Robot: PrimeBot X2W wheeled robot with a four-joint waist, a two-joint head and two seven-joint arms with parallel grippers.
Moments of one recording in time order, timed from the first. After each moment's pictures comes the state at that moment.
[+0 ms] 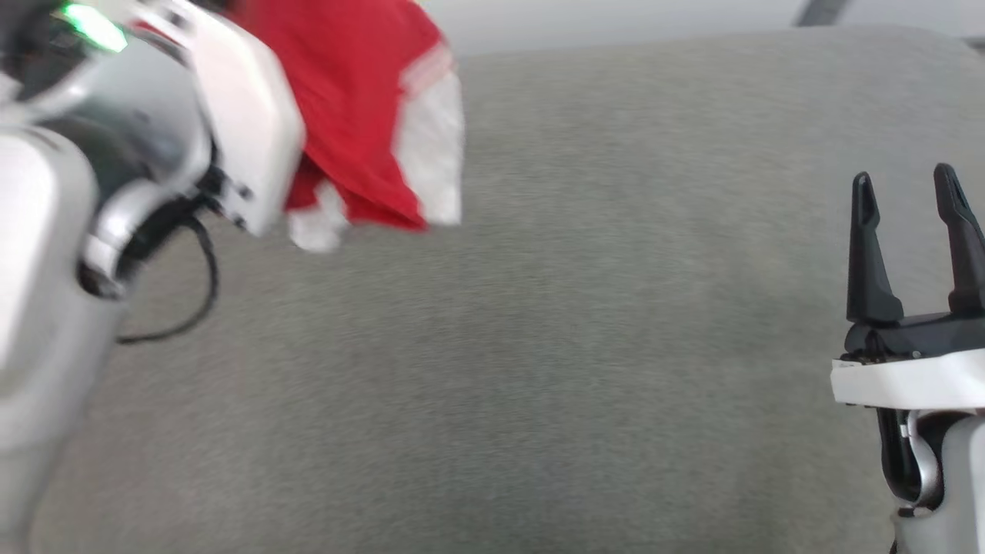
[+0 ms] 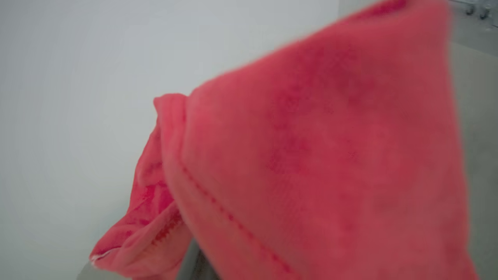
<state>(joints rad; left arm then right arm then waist) -0.96 0.58 -0.51 -0.02 -0.62 -0.08 0.82 -0.23 -0.13 -0.09 -0.05 0.17 0.13 -0.24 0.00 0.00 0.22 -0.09</state>
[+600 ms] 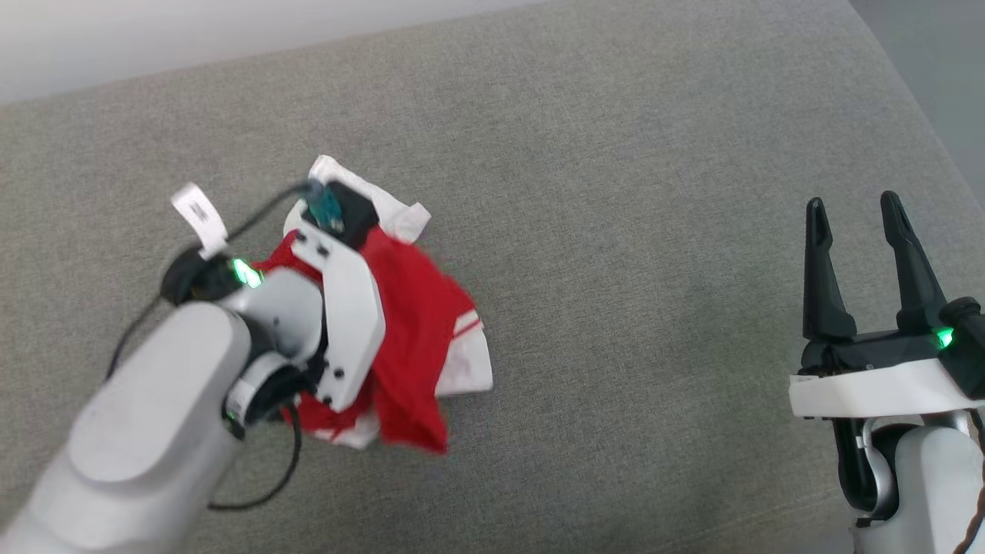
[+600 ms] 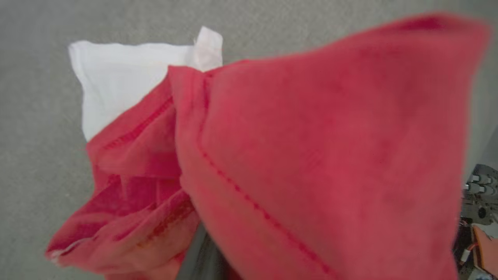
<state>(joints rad) -0.70 0.52 -0.67 0.12 -0.67 -0.06 0.87 -0.21 -0.08 -0.06 0.02 0.18 0.13 -0.26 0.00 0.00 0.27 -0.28</state>
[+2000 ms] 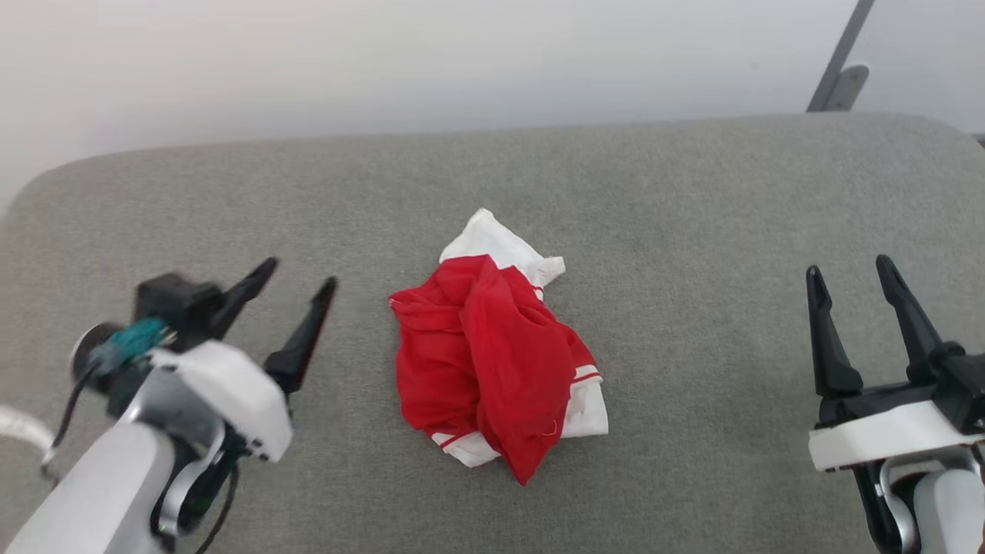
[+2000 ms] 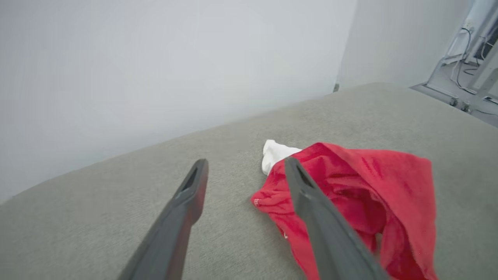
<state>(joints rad) -0.37 0.59 -0.50 0.08 -0.65 0.00 0.06 -0.14 -0.19 -0.04 0.10 0.17 0.13 -0.26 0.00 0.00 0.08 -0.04</state>
